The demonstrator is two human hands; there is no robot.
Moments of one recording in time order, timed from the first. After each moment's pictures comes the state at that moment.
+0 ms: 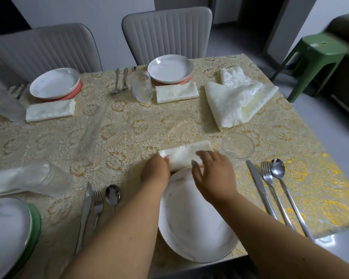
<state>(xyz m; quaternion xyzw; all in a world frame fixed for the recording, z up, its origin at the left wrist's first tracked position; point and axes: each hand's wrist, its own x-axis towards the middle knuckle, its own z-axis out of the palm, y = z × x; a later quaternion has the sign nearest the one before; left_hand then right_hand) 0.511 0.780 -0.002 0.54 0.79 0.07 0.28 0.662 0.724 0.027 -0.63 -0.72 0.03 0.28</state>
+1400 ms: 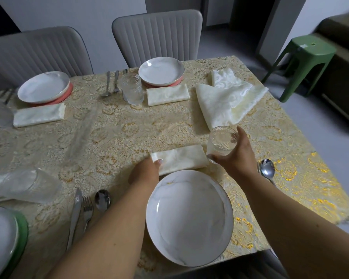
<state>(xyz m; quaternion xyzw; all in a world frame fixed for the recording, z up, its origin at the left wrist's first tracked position) 0.505 0.783 -0.006 0.59 0.77 0.03 0.24 0.751 0.761 0.023 -0.75 -0.53 0.23 0.33</state>
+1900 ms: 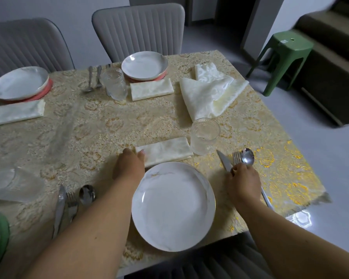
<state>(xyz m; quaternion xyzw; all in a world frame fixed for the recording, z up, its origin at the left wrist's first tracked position) 0.511 0.774 0.005 0.54 0.80 0.10 0.23 0.786 0.687 -0.021 -0.86 -0.48 0.11 0.12</state>
